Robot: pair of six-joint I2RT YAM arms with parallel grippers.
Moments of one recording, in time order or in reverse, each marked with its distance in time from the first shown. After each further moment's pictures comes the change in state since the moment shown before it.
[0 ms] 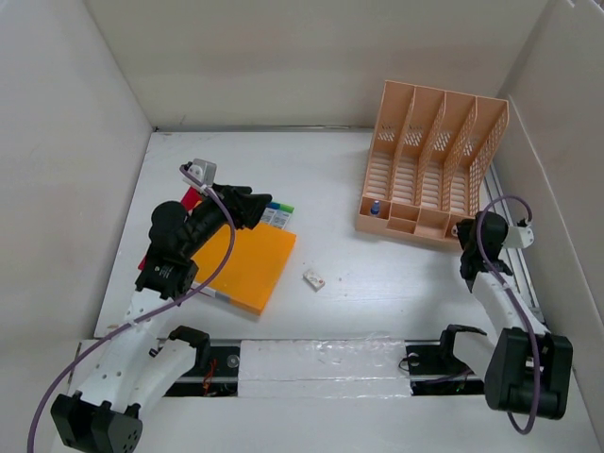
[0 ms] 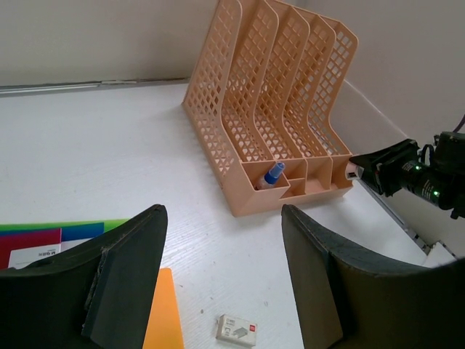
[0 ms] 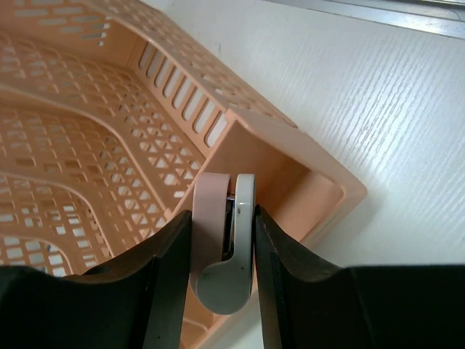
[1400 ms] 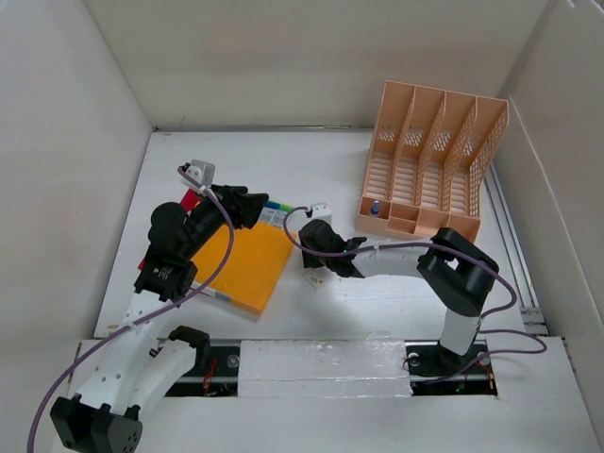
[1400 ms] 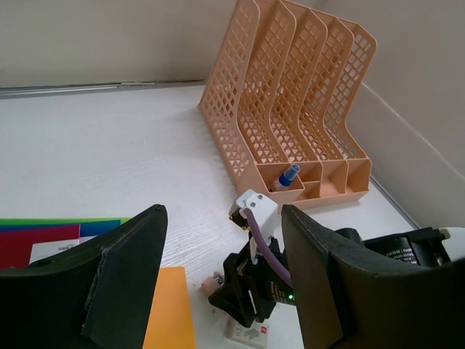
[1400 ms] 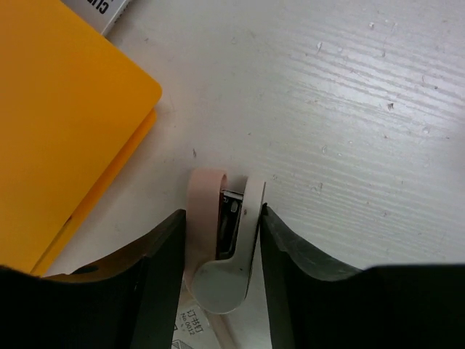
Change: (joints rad) left arm 0.000 -0.015 0.000 -0.023 -0.047 0.027; right arm 1.092 0.808 0.555 -0.074 -0.040 -0.460
